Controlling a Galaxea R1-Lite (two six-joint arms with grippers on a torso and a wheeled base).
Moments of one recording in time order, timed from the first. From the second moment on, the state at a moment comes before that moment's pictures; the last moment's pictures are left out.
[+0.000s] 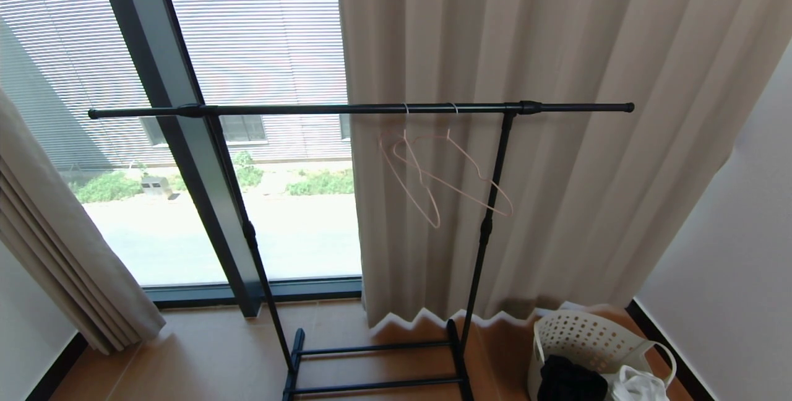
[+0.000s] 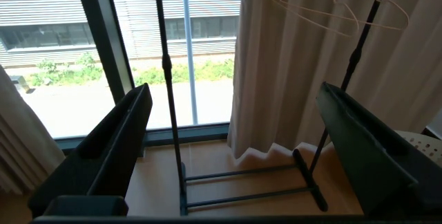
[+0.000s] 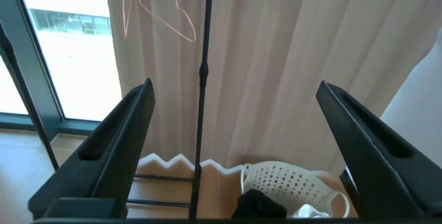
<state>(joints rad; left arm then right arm) 0.00 0.00 0.00 -0.06 -0.07 0.01 0.00 0.00 0.00 -0.08 0.07 -0.04</state>
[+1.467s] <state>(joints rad) 0.00 0.00 0.00 -0.05 -0.08 0.01 0.00 0.00 0.00 -0.08 0.08 -0.03</state>
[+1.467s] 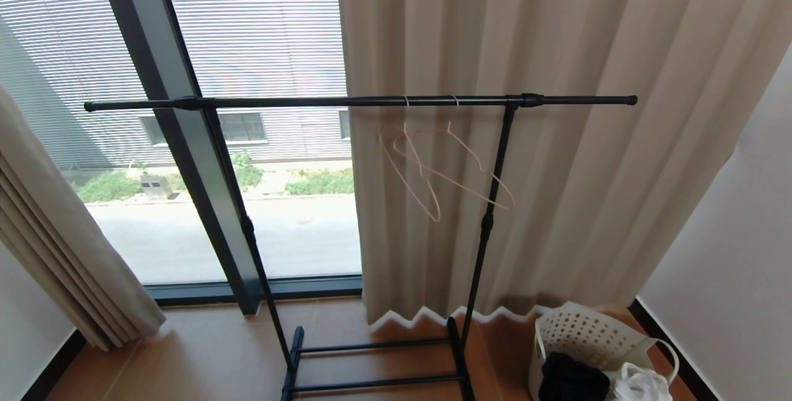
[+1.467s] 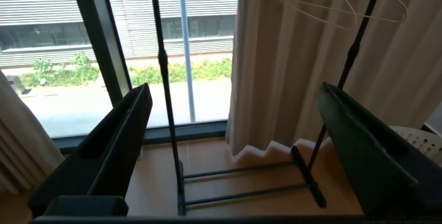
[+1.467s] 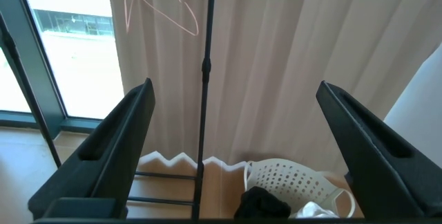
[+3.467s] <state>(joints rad) 0.00 0.00 0.00 -0.05 -0.08 0.01 0.00 0.00 0.00 -0.08 0.08 -0.03</state>
